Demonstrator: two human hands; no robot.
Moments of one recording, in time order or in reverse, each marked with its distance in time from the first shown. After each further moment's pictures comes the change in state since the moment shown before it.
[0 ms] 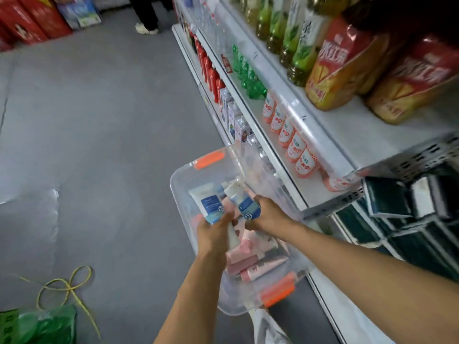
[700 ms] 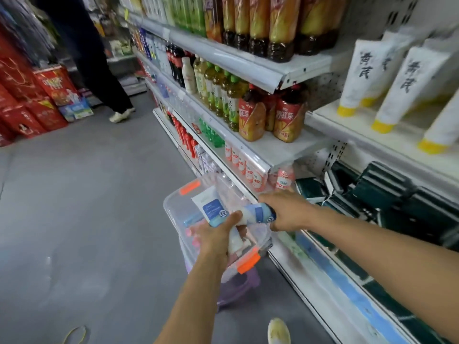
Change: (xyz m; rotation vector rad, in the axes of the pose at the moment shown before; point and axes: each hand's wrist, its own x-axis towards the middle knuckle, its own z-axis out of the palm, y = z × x) left_hand -0.220 0.006 -0.009 -0.075 -0.317 0.137; right_hand -0.267 -0.020 -0.068 -0.858 0.313 -0.281
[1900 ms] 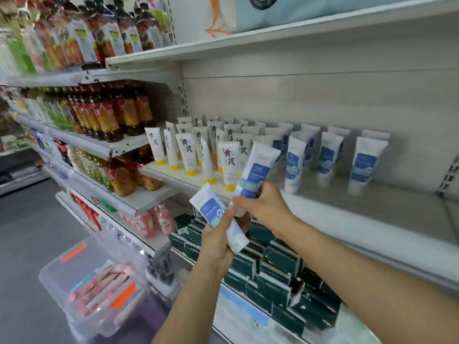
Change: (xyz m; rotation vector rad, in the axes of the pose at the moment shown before) left_hand -0.337 -0.168 0.262 -0.129 -0.623 0.010; right_hand -0.450 0.107 -0.084 1.138 0.923 0.350
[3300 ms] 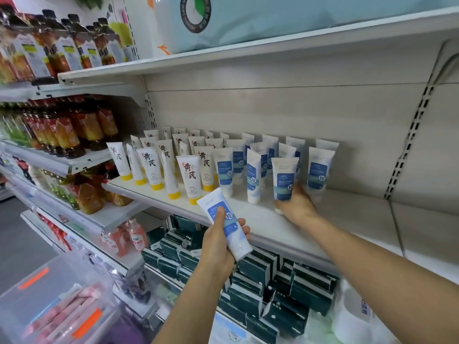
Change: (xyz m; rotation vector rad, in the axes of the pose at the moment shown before) left_hand -0.010 -0.042 0.083 0.087 -0.022 -0.156; right_hand 0.044 0.065 -0.165 -0.574 0.278 0.208
